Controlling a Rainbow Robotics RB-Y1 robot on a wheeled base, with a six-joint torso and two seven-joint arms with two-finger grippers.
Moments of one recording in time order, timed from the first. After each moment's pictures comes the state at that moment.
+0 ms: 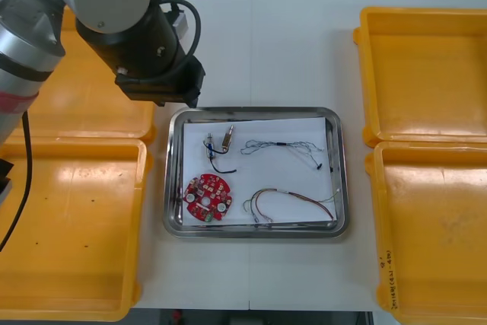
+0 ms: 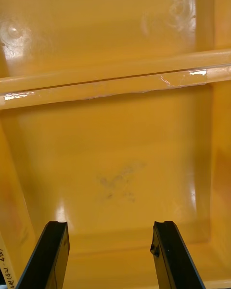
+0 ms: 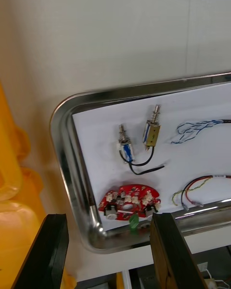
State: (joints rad) right arm -0.04 -0.84 -0.51 -2.28 -0.97 1.92 1.18; left arm -0.96 0.61 -0.39 -1.78 0.92 1.90 -0.82
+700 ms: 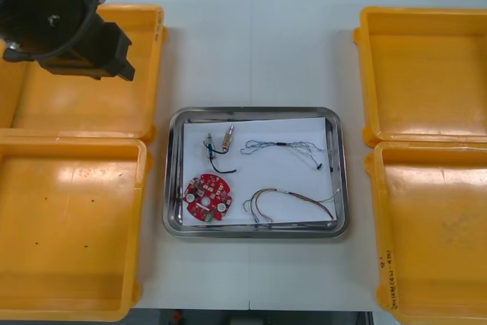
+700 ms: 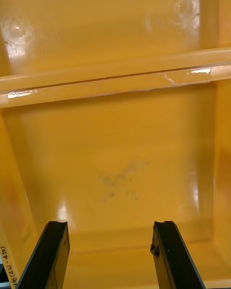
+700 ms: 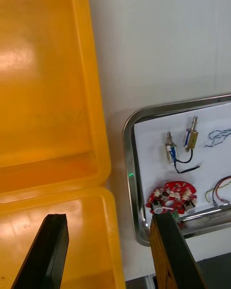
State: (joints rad) right arm -0.04 -0.84 -0.51 -2.28 -0.98 1.92 1.17; left arm -0.84 0.78 -0.14 -1.92 1.00 1.91 -0.97
